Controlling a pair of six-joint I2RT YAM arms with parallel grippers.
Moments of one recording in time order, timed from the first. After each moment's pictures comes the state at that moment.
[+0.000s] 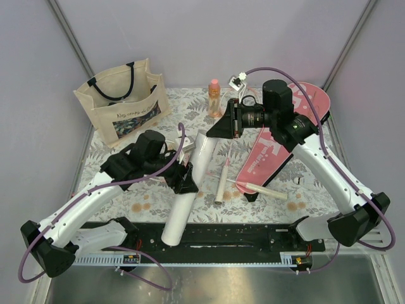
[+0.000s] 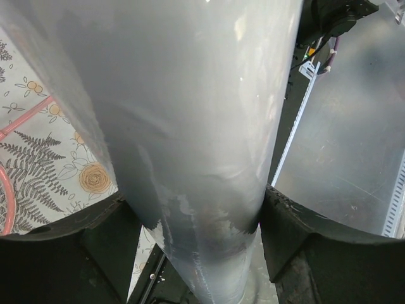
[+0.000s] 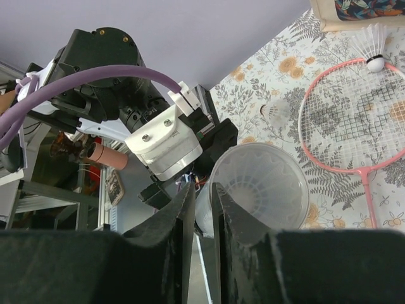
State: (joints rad) left arm -0.70 1.02 1.04 -0.74 0.59 -0.07; right arm 0.56 1.36 1.48 -0.36 -0.88 0.48
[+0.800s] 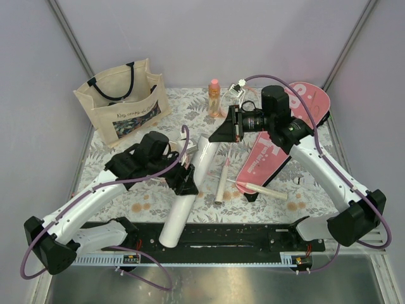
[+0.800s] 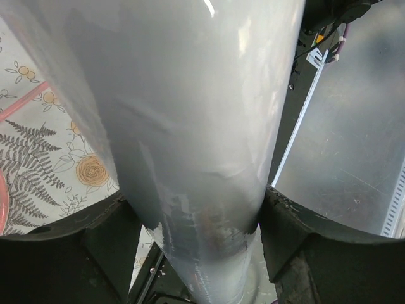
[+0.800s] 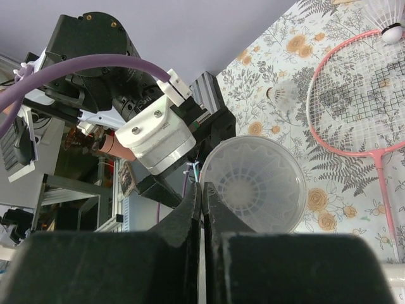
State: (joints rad) left arm -0.70 1.04 1.02 -0.76 0.58 -0.07; right arm 0.52 1.36 1.36 -0.29 -0.95 0.52
